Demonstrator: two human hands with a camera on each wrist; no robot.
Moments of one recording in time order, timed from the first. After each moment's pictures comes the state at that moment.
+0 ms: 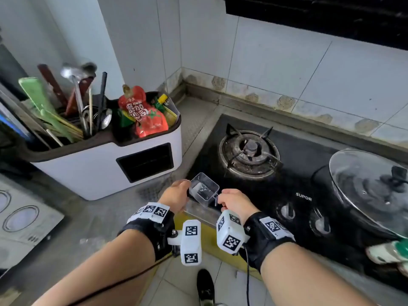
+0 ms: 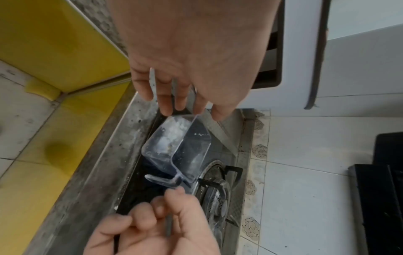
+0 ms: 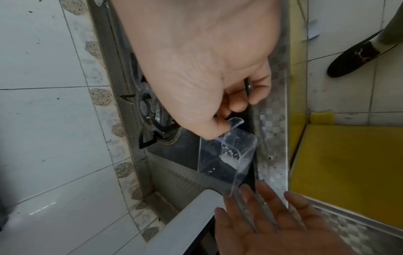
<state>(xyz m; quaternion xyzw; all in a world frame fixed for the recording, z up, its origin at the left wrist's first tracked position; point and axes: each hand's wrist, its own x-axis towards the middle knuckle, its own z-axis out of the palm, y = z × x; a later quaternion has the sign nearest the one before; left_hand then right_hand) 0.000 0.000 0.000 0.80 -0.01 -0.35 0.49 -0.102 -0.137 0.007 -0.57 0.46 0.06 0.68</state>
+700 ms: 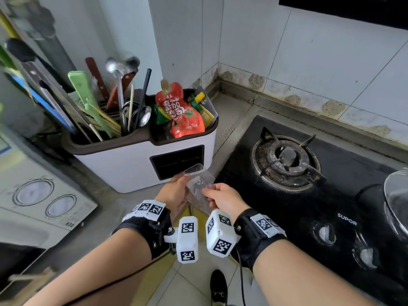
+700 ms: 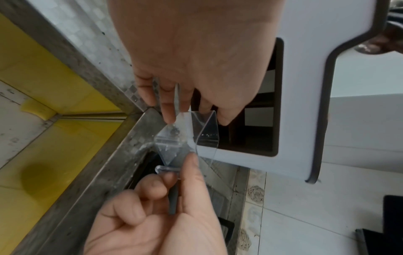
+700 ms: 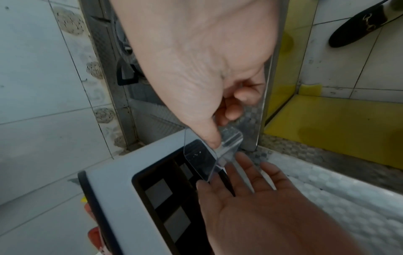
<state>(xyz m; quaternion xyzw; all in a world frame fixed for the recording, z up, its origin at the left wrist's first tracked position) 0.044 0.053 -0.001 0.73 0.14 -0.32 0.58 -0.027 -0.072 0.009 -0.59 0.39 0.11 0.70</state>
